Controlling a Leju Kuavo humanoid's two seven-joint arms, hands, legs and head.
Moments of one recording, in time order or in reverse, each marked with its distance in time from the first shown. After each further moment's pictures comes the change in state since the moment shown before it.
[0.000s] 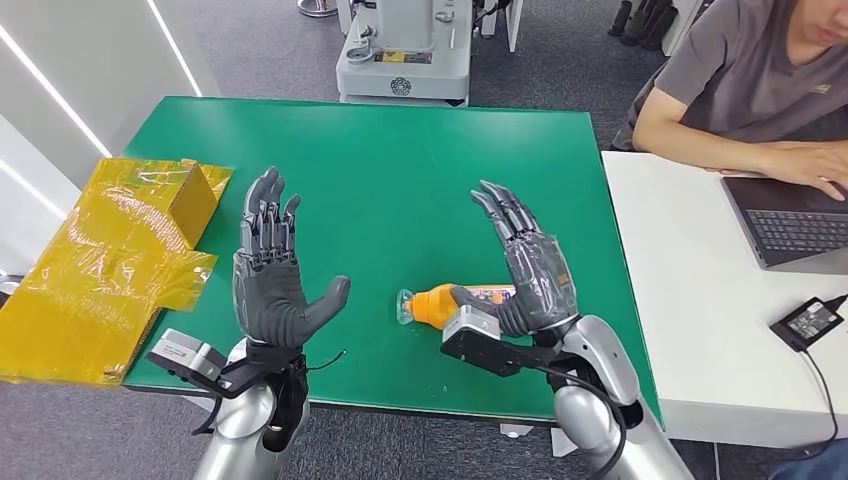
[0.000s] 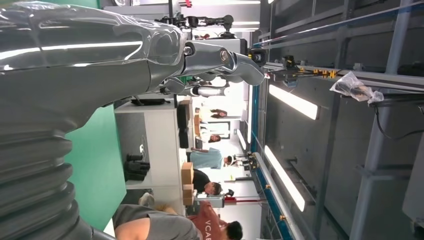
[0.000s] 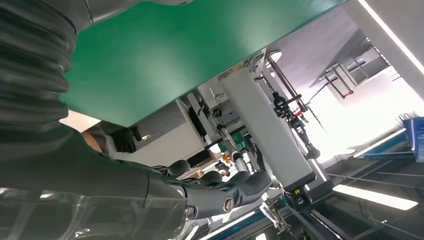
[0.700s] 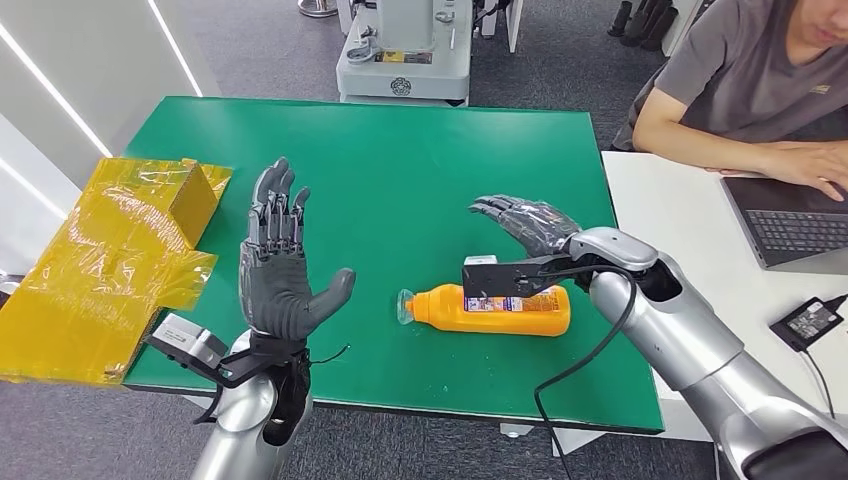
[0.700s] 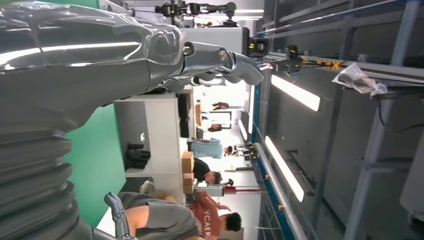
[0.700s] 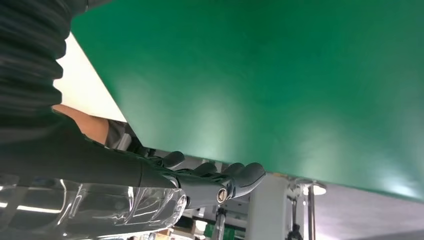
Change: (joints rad) left arm -0.030 0.008 -0.025 0.000 0.037 -0.009 0.047; right arm -0.500 -0.206 0.265 0.429 -0.193 0.536 0.025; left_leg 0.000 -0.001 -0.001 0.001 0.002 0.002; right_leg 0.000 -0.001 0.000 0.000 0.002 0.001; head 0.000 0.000
